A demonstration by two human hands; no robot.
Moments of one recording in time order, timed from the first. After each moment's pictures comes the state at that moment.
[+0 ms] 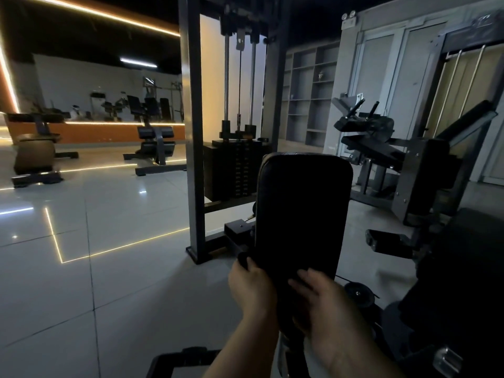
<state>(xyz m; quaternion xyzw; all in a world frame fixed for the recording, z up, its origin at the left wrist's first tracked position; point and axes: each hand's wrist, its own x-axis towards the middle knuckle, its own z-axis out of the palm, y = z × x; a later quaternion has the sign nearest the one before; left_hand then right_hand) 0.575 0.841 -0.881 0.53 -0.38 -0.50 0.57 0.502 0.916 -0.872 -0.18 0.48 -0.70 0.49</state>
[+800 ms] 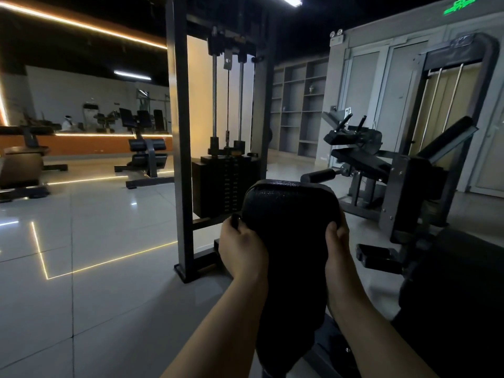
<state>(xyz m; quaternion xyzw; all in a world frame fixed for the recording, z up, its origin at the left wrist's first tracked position) 0.547 0.827 -0.768 0.50 -0.45 -0.39 0.63 0.441 0.888 -0.790 -0.41 0.50 -0.72 0.26</state>
